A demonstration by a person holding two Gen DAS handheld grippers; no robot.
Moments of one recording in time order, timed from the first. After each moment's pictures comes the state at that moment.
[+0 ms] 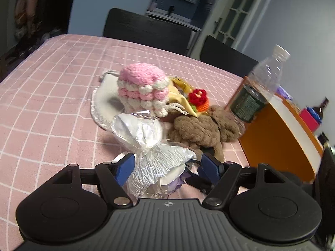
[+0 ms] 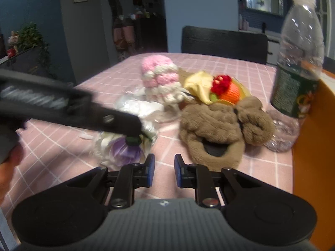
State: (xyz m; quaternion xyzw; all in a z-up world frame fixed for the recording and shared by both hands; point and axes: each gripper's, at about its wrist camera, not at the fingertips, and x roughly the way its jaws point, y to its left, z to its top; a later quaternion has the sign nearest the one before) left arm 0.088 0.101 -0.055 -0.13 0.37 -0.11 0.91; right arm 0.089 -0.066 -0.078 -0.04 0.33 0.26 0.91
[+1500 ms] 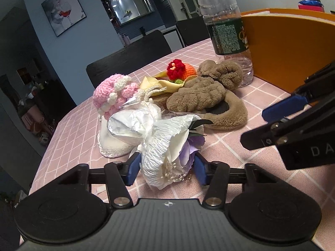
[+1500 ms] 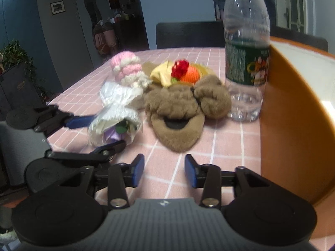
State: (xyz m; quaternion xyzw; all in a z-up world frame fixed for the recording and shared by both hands) left arm 0.066 0.014 -0.109 0.22 0.28 -0.06 0.93; right arm 0.071 -0.119 -0.081 0.01 0.34 0.22 0.91
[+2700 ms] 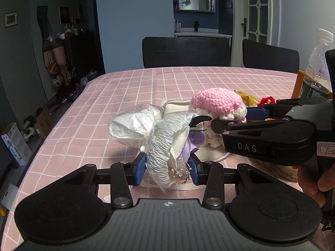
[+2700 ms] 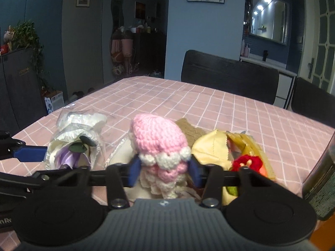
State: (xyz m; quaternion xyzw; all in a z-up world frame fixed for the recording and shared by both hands) left arm 0.098 0.127 -0.064 0.02 0.31 0.02 0.95; right arm 0.180 0.004 -0.066 -0.08 0.26 0.26 0.93
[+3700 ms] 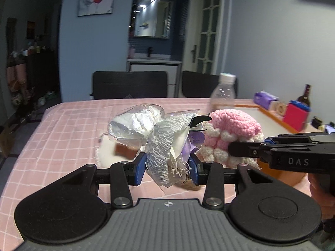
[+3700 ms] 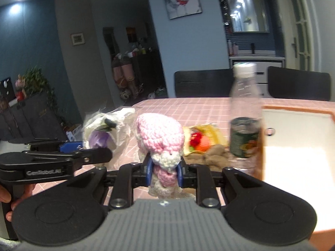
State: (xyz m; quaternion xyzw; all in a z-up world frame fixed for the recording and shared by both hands) left arm 0.012 0.074 0.016 -0.01 0.24 -0.12 0.96; right arm 0.036 -0.151 0.032 0.05 0.25 0.26 0.93
